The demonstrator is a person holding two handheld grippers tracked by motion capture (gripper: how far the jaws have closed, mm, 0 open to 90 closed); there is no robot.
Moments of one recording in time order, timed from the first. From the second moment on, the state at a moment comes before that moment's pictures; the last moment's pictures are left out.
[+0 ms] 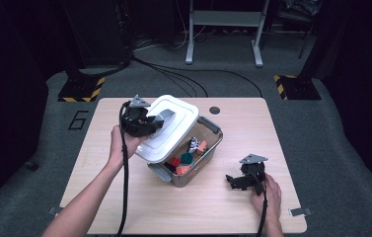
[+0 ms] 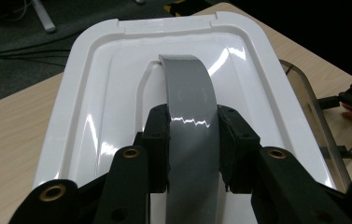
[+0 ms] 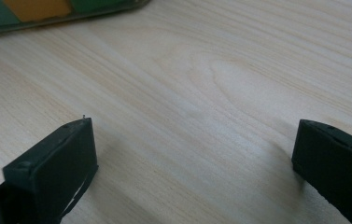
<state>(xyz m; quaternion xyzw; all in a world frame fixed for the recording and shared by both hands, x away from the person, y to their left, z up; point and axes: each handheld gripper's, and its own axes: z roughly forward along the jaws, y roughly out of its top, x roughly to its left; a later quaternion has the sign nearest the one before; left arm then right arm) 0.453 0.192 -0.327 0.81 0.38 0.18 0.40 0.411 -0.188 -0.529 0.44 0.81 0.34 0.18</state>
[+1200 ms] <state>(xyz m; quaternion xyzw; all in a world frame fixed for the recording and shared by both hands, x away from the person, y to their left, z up) 0.441 0.116 -0.373 0.85 0.33 0.16 0.37 0.411 -0.188 -0.529 0.44 0.81 0.34 0.18</state>
